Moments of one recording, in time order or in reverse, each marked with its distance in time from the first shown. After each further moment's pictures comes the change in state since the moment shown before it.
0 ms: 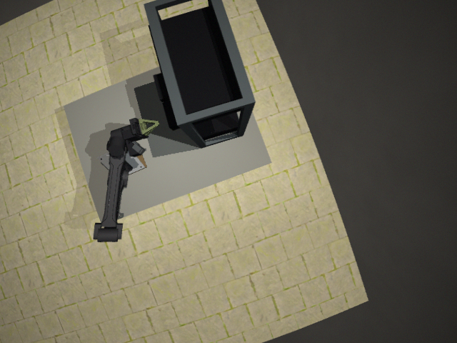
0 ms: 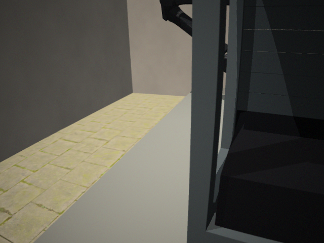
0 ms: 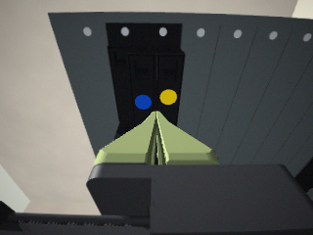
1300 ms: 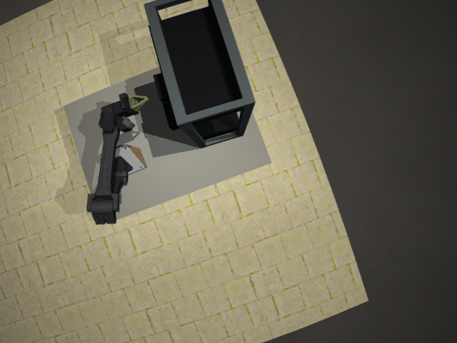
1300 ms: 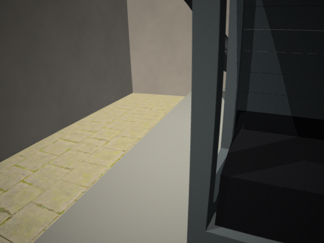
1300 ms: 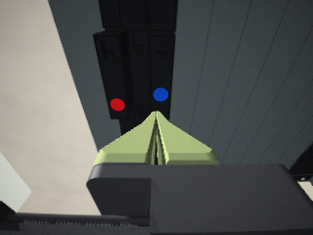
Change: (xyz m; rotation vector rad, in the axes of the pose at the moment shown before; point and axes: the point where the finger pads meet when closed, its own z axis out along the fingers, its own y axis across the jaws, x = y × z) arm 0.123 -0.009 -0.020 -0.019 0.017 0.006
